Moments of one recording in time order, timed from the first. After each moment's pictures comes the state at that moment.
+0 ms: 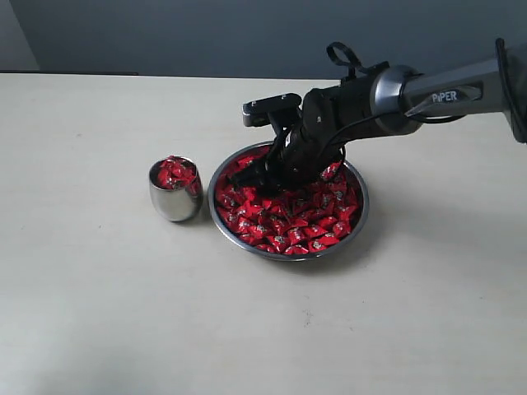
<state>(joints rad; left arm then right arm) 0.12 0.00 0.01 0.03 0.34 0.03 0.70 2.16 -1.37 0.16 0.39 -0.03</state>
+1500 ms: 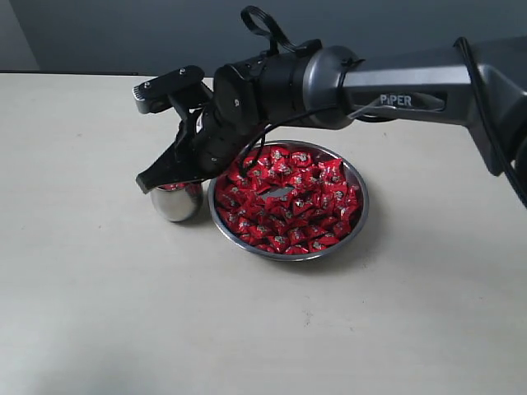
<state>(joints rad) 0.12 0.00 0.01 0.03 0.34 0.03 0.92 2.13 -1.57 0.17 0.49 -0.09</state>
